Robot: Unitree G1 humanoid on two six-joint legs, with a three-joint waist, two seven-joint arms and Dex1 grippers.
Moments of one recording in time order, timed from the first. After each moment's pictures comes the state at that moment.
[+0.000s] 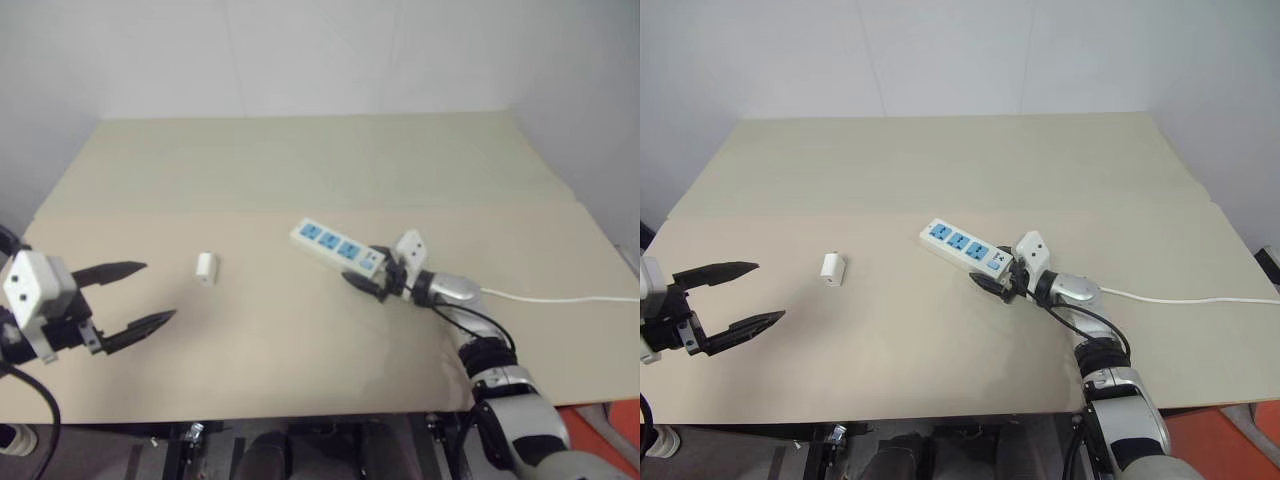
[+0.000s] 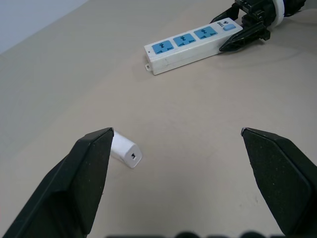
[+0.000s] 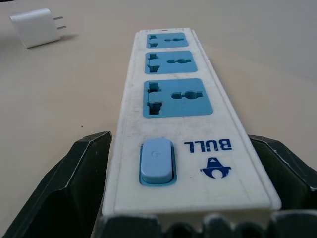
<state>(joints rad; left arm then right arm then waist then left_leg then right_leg) 0.21 0.91 0.68 -0.38 -0.59 0.39 -1.13 -0.65 -0.30 0.05 0.71 0.17 -0.15 0.93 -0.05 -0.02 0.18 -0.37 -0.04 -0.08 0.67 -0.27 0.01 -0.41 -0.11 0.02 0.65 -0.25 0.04</state>
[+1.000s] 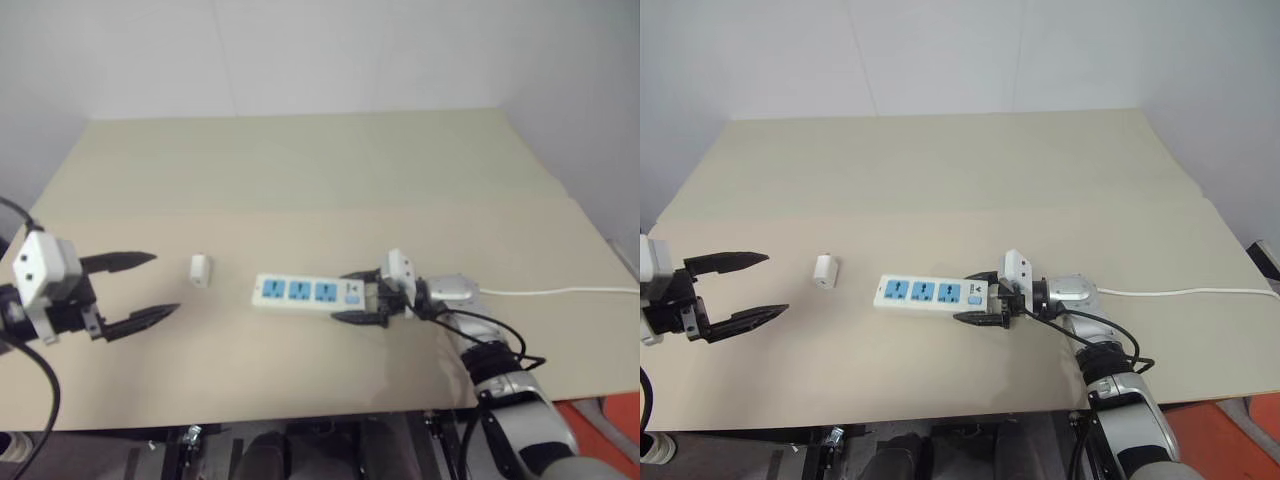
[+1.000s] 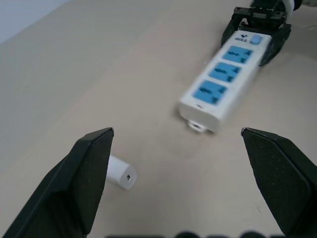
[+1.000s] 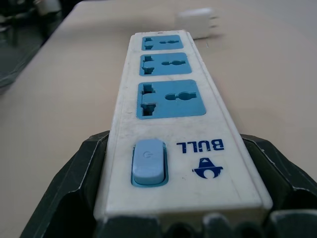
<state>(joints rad) 0.07 1.01 0.59 -0.26 -0.59 0.38 -1.22 -0.59 -0.35 0.17 0.51 0.21 -0.13 1.38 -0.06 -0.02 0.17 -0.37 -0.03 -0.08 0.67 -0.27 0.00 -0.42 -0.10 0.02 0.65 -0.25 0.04</state>
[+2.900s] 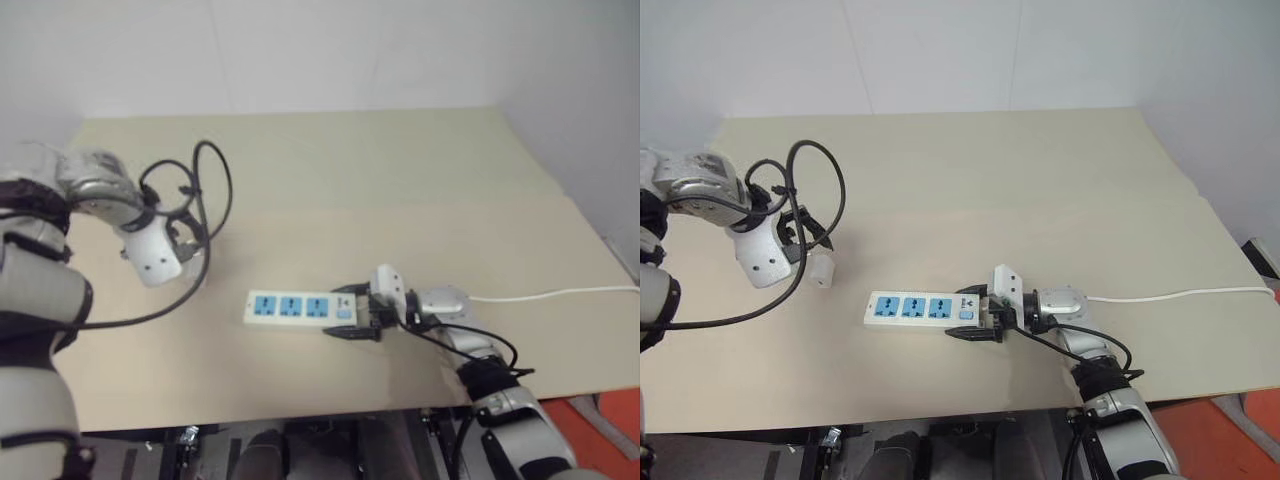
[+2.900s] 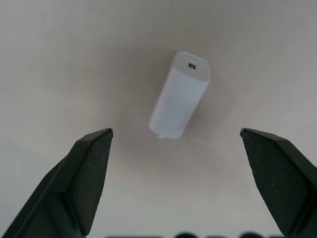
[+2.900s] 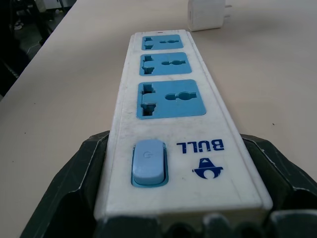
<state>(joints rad) -1.48 0.90 -0.85 1.23 1.08 -1.42 -0.66 -0.50 -0.33 0.19 0.40 0.21 -0.08 1.29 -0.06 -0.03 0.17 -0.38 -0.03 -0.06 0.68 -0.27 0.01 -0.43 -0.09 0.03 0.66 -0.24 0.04</state>
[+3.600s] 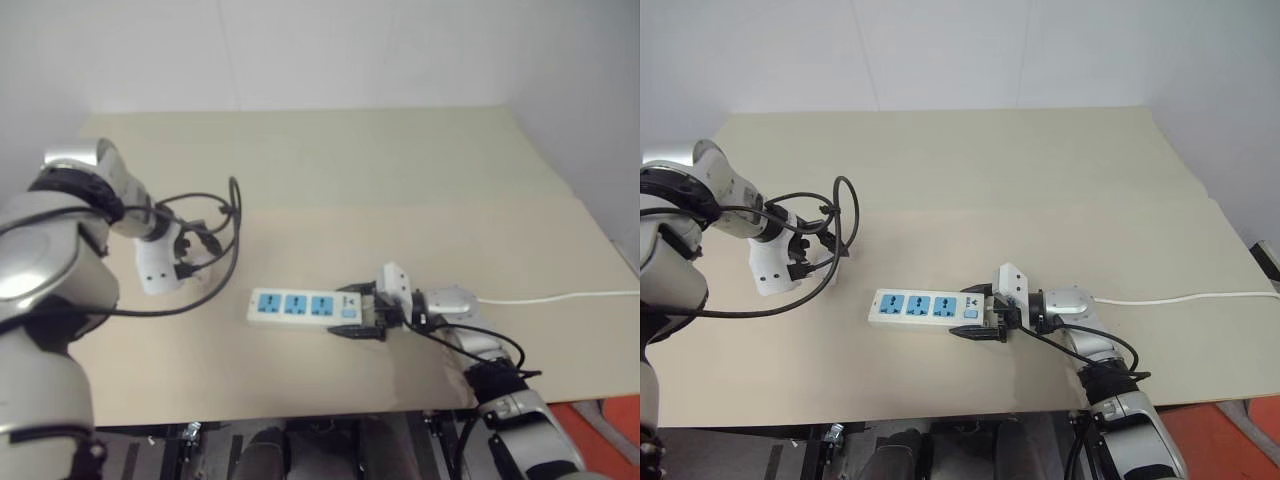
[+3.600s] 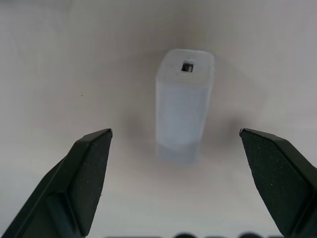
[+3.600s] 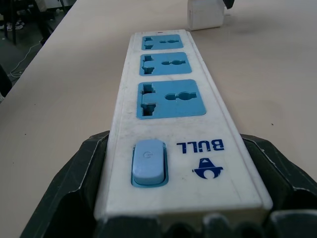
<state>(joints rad) -1.56 0.78 -1.32 1.26 1.63 -1.30 0.36 -0.49 -0.36 0.19 0.35 0.22 -0.05 1.27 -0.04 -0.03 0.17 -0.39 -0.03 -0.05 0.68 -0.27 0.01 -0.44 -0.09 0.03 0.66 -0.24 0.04</state>
